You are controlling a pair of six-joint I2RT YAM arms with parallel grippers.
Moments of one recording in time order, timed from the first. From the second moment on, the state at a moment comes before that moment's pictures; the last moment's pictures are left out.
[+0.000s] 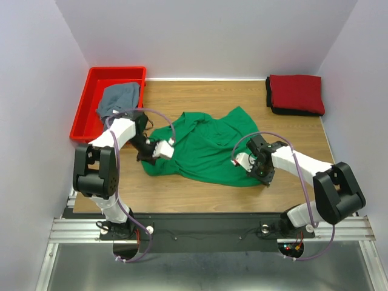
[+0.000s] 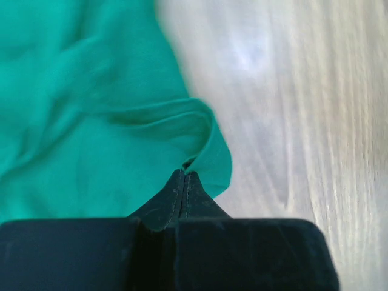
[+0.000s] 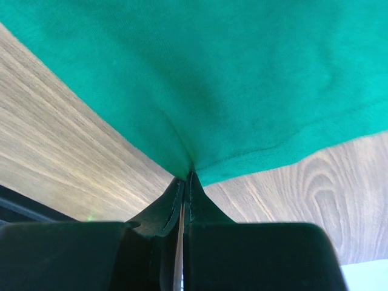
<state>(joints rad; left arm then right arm) -0.19 1.67 1.10 -1.13 0.49 1.69 0.45 1.44 0.76 -0.85 0.00 -0.65</state>
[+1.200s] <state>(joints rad) -0.07 0.65 1.50 -0.56 0.42 0.36 0.23 0.88 1.63 -0.88 0.25 -0.58</state>
